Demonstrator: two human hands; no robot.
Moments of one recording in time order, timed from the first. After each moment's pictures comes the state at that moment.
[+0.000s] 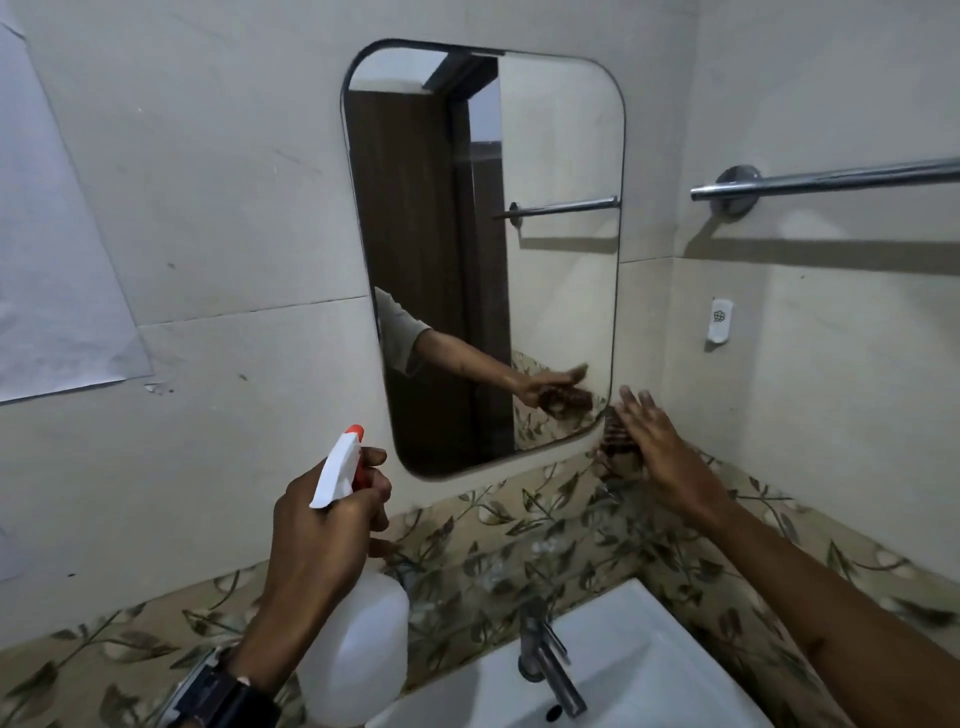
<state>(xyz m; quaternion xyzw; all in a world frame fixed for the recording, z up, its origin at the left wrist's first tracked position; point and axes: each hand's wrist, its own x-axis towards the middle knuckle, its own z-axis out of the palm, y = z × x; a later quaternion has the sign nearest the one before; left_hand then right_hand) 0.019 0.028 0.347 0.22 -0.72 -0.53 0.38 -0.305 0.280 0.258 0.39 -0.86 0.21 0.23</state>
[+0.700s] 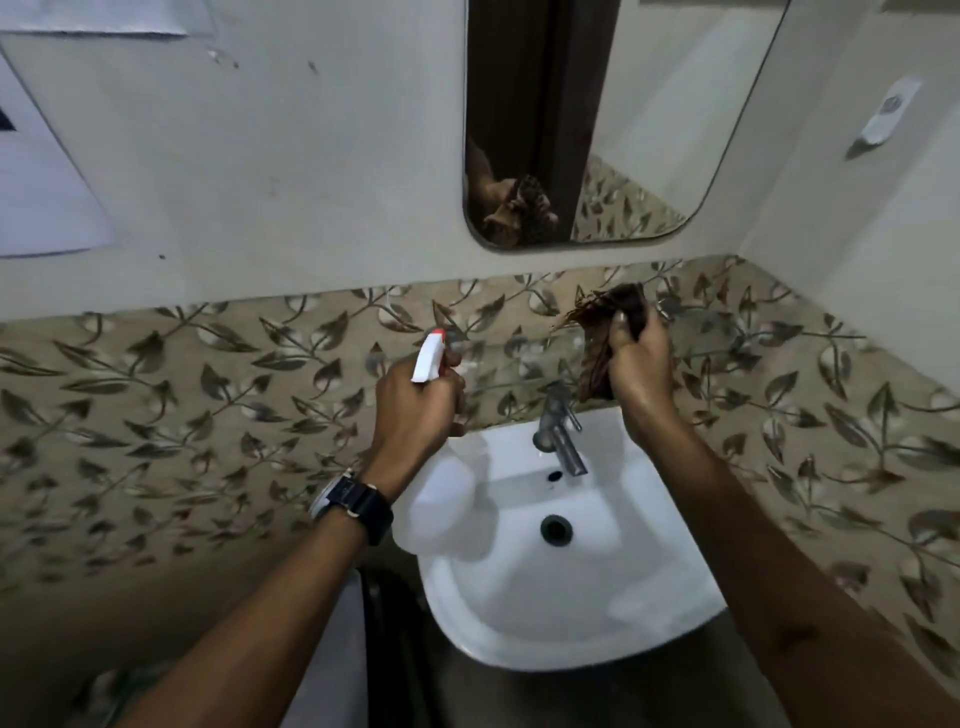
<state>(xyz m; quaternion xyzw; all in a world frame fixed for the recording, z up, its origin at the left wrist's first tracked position) 0.054 0.062 0.217 0.34 -0.69 -0.57 0.29 -0.123 0.200 0.213 0.15 -0.72 0.68 0.00</state>
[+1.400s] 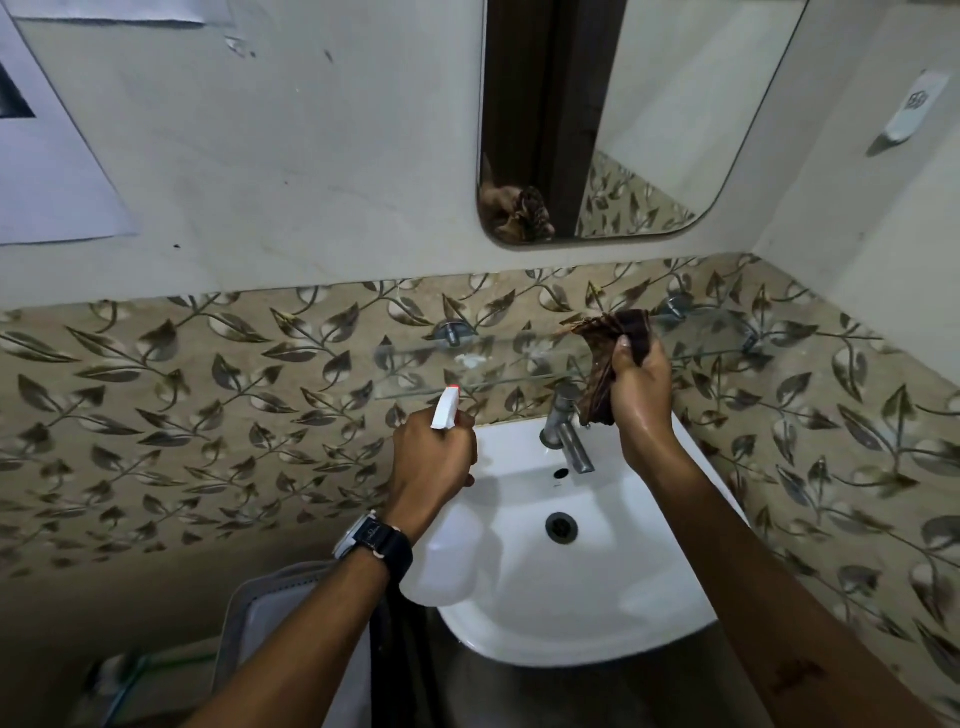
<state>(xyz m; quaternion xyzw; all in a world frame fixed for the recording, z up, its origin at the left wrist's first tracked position) 0.062 0.076 0.164 0.40 -0.71 -0.54 0.22 -0.103 0.204 0.192 0.10 -0.69 0.71 -0.05</state>
